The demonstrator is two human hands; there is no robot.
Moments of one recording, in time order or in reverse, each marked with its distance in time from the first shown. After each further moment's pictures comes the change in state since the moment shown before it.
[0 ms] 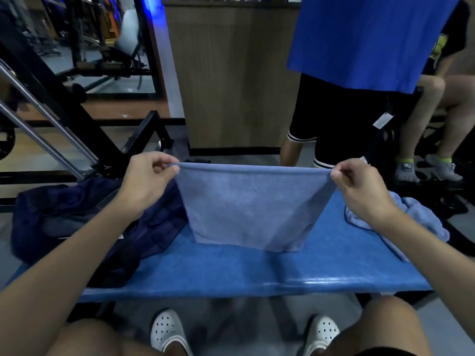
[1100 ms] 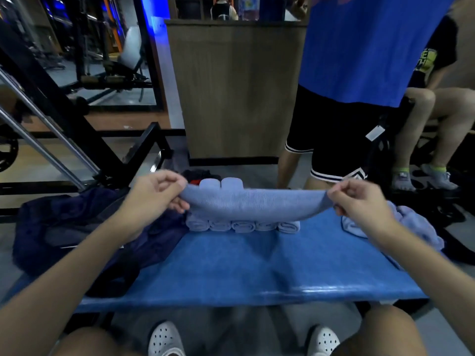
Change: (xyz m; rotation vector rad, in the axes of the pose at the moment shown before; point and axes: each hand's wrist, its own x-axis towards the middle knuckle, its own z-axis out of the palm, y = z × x) left_hand -0.028 0.015 -0.004 -0.340 -0.203 -0.129; right_hand -0.016 0.004 -0.007 0.394 -0.037 0.181
